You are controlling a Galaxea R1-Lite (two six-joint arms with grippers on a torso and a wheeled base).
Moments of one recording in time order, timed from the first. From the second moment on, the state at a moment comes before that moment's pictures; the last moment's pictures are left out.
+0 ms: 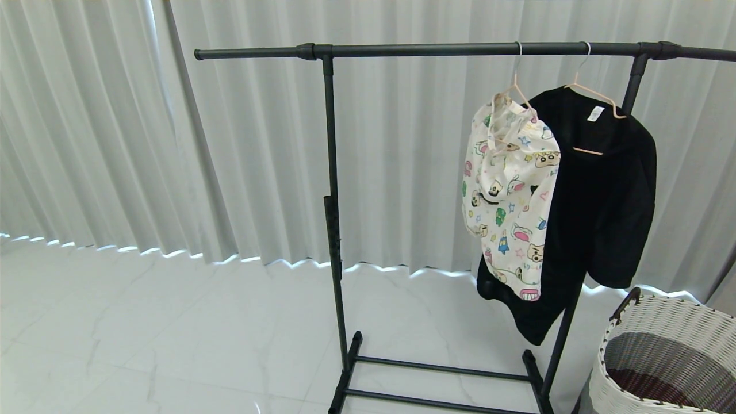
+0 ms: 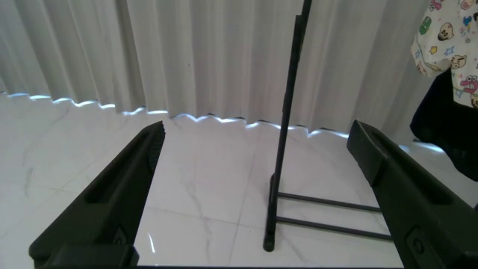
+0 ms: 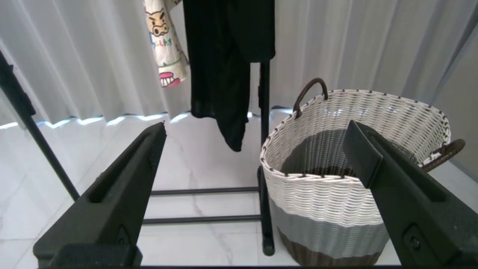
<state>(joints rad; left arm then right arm) -0.01 0.00 0.00 0.01 0.00 0.00 0.01 0.00 0.00 0.01 -0.07 0.09</state>
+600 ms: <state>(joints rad) -0.01 0.00 0.00 0.01 0.00 0.00 0.01 0.00 0.00 0.01 -0.07 0.09</state>
